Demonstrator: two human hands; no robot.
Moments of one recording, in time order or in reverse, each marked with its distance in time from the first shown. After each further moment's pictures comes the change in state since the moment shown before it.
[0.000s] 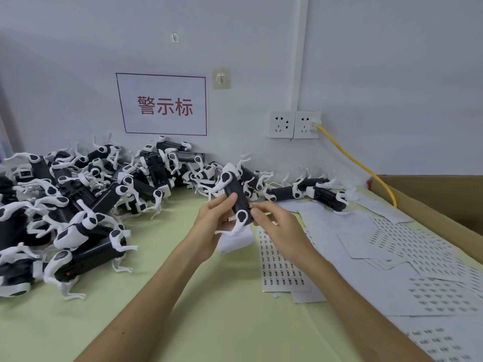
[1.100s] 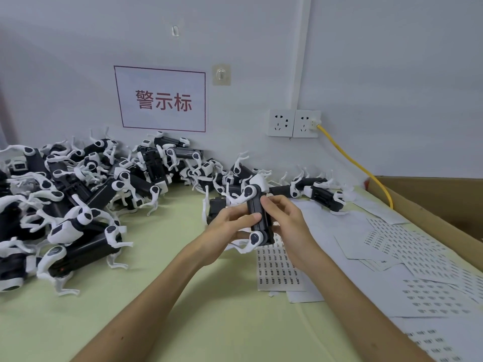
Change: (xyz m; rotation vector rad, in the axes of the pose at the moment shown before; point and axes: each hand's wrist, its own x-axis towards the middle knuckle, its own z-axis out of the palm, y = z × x) left_hand -0.013 -0.002 0.020 0.143 -0.270 -0.049; right_hand 0.002 -0.010 -0.005 0.548 0.128 0.257
